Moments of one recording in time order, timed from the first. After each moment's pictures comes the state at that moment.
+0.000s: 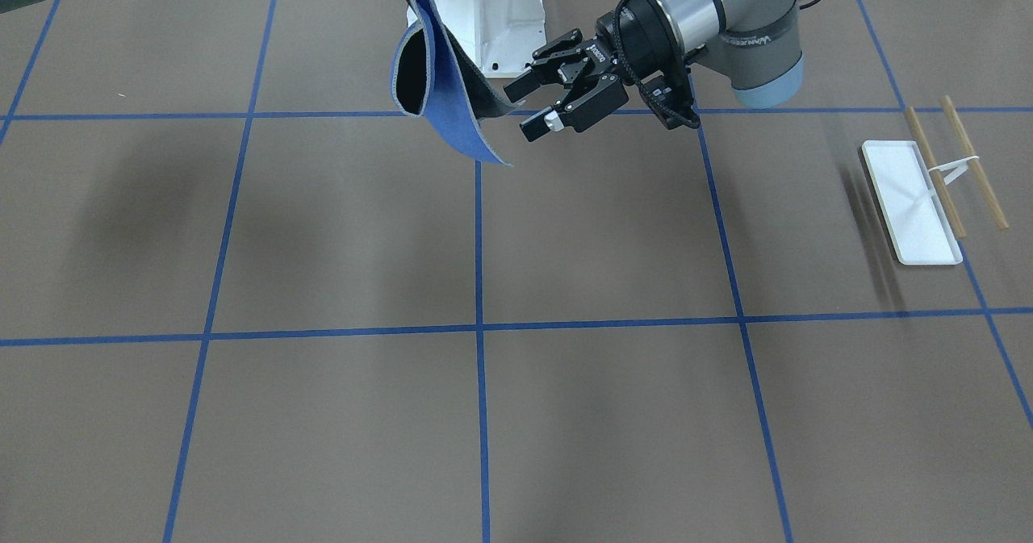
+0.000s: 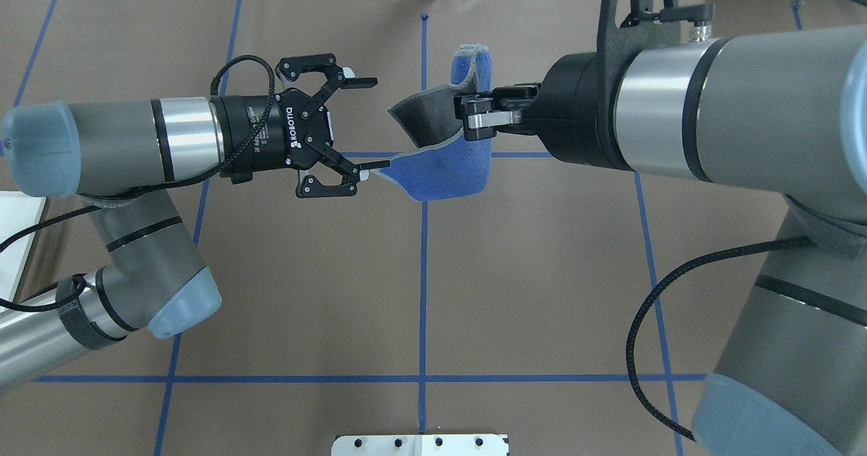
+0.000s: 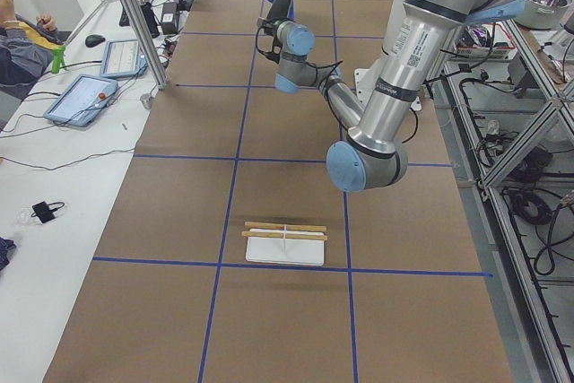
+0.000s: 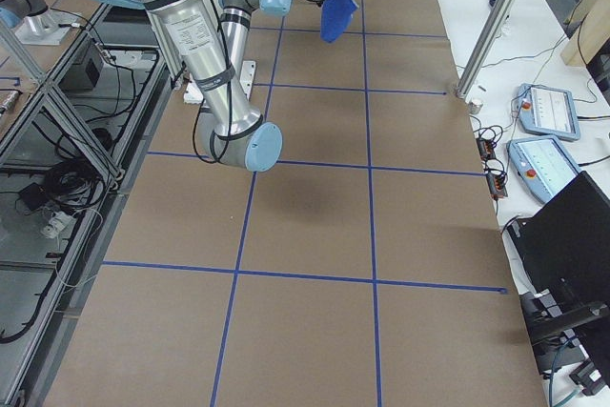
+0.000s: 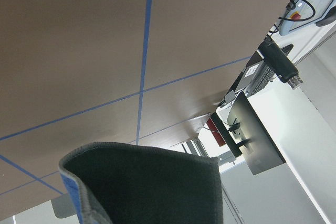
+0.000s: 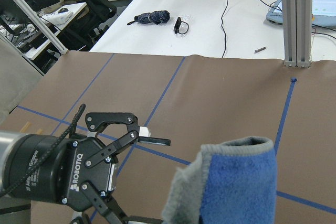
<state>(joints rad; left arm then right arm) -0.65 -2.05 -1.76 -2.84 -1.84 -3.03 0.59 -0.97 2.31 -1.45 1.65 0.99</state>
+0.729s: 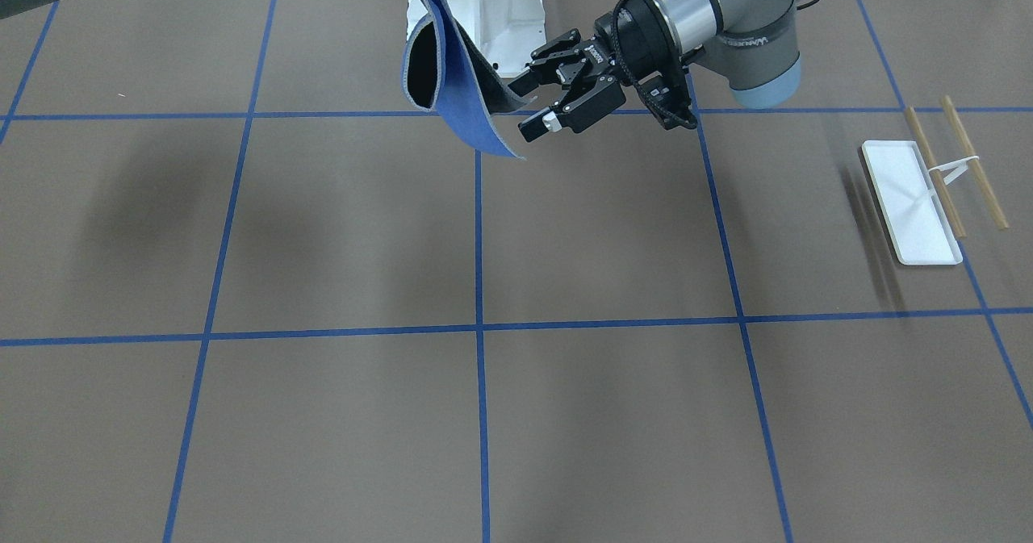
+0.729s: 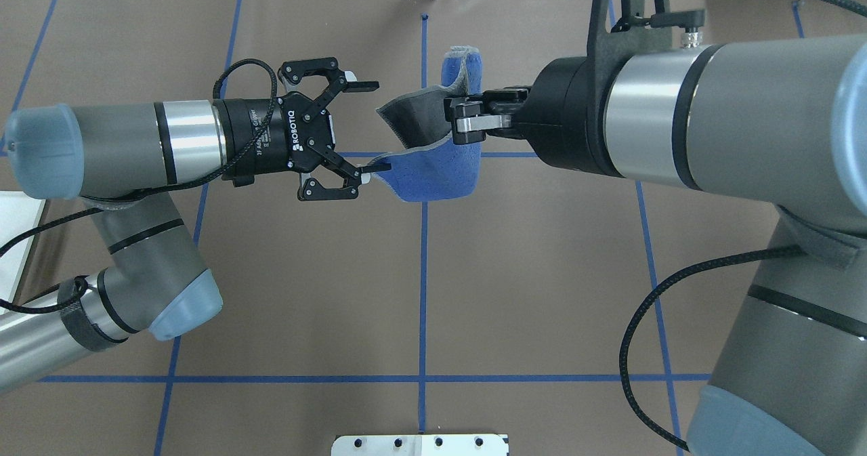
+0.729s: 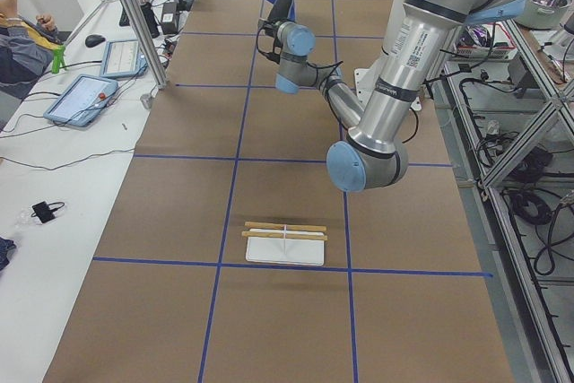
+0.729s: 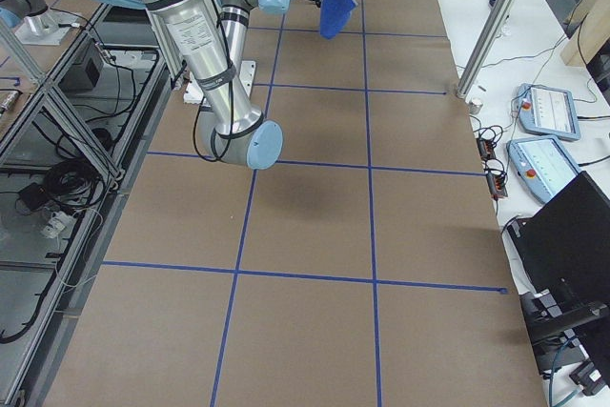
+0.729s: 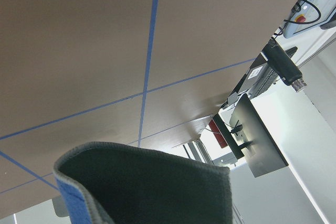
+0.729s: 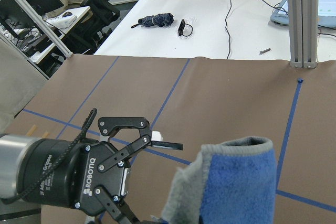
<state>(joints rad) -0.65 -2.05 -1.76 -2.84 -1.84 -3.03 0.57 -0.95 2.31 -1.45 1.63 1.00</state>
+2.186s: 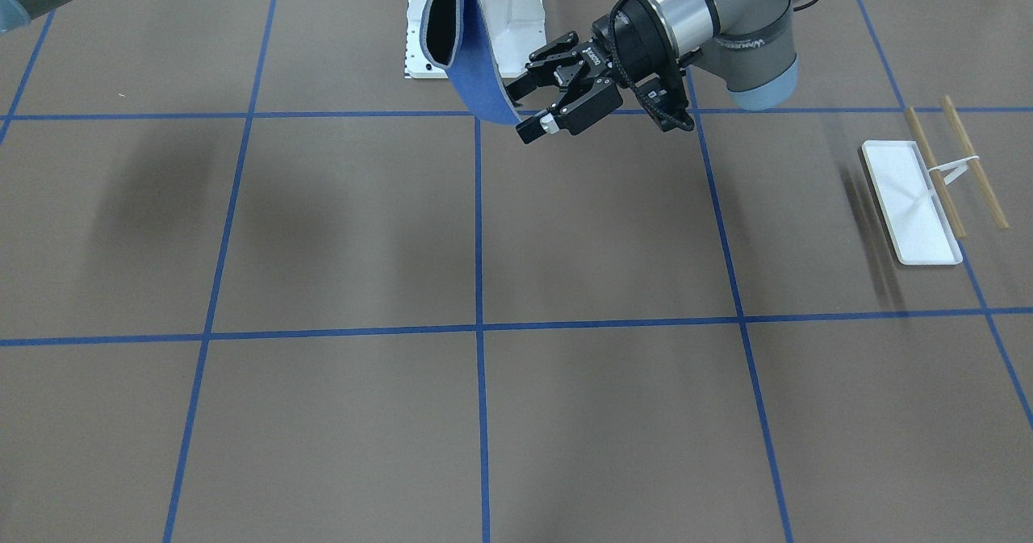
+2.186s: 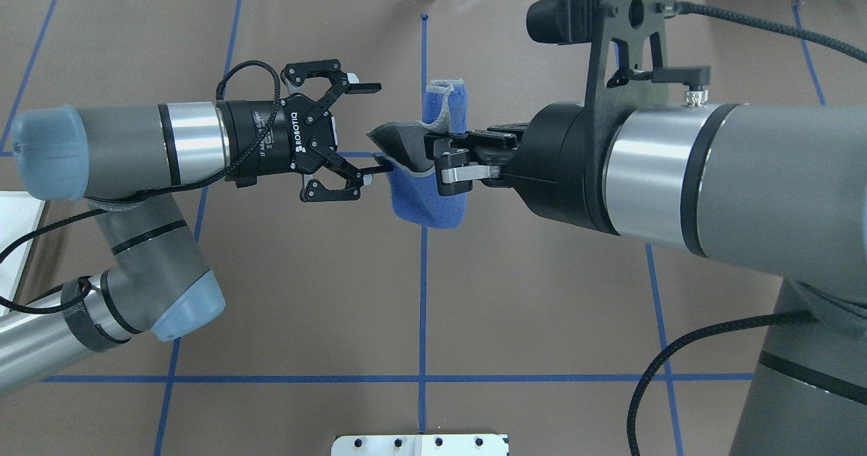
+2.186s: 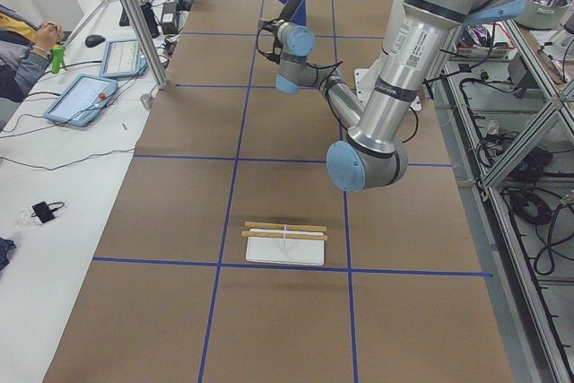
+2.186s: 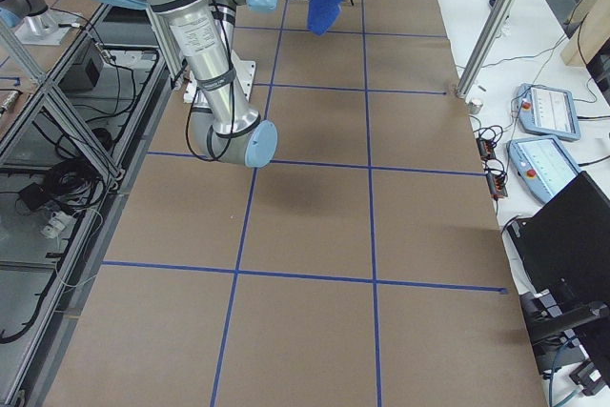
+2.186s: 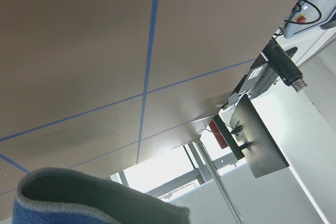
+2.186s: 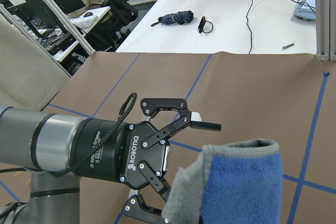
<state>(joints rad) -0.64 -2.06 -1.75 -2.84 -1.84 -3.02 0.47 -0.95 2.37 -1.45 1.57 1.00</state>
